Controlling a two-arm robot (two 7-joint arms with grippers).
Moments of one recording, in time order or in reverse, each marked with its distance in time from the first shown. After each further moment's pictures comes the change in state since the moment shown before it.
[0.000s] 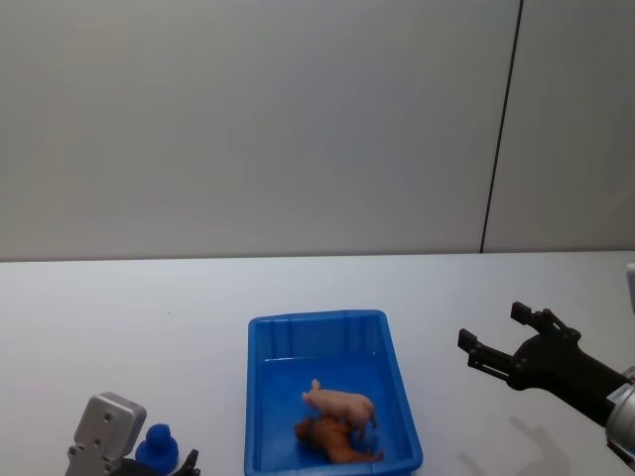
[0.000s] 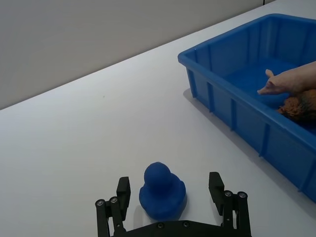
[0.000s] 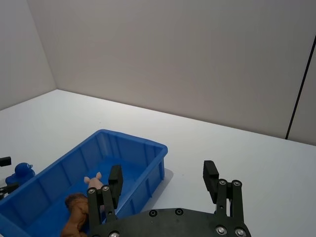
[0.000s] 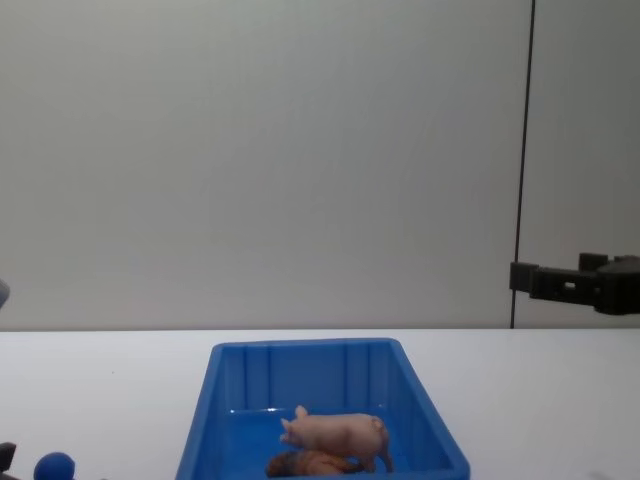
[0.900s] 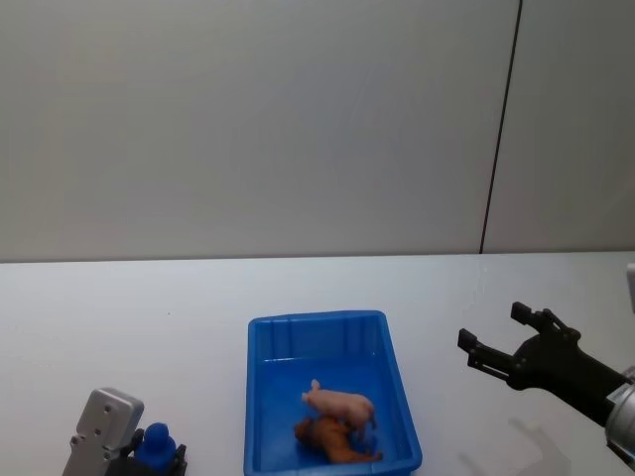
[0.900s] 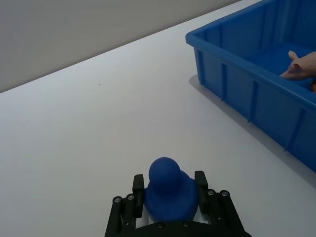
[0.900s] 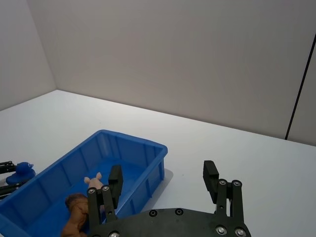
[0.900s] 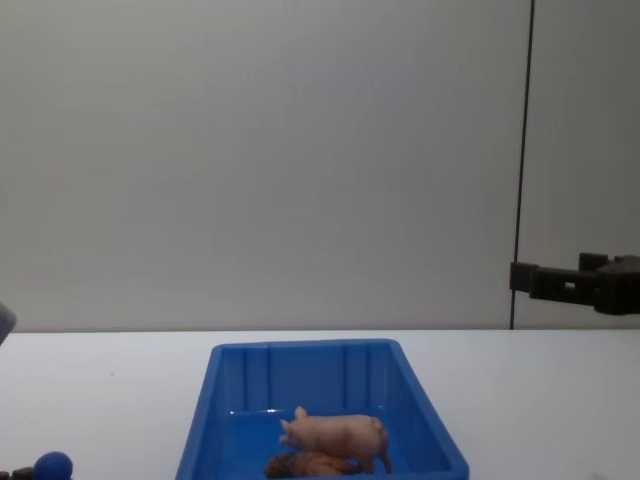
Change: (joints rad) left arm -0.076 -0.053 -0.020 0.152 0.022 -0.007 -0.105; right arm 0.000 0.000 0.000 0.000 0.000 0.000 0.000
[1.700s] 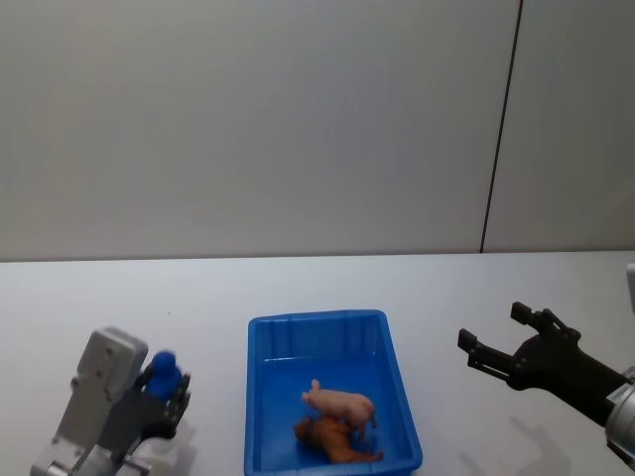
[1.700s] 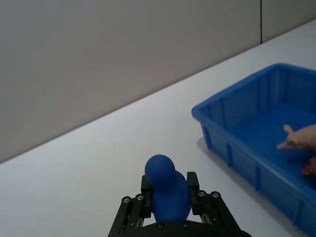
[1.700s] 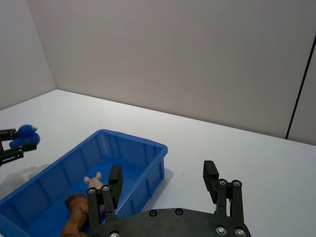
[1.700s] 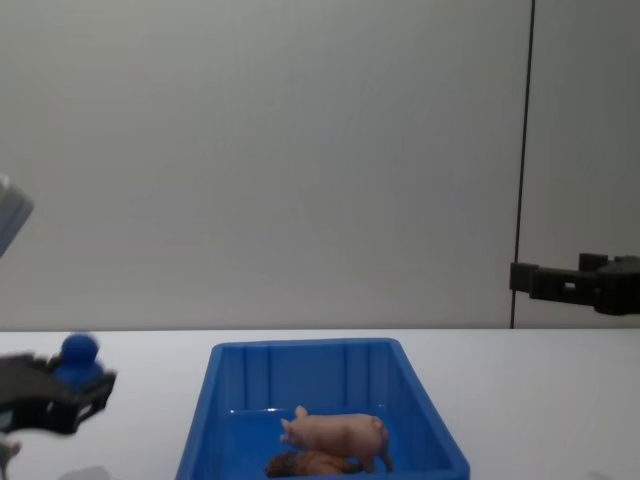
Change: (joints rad) left arm -0.070 -0.015 -0.032 -0.040 0.061 -0.032 -0.043; right arm 0.000 0.000 0.000 0.000 0.000 0.000 0.000
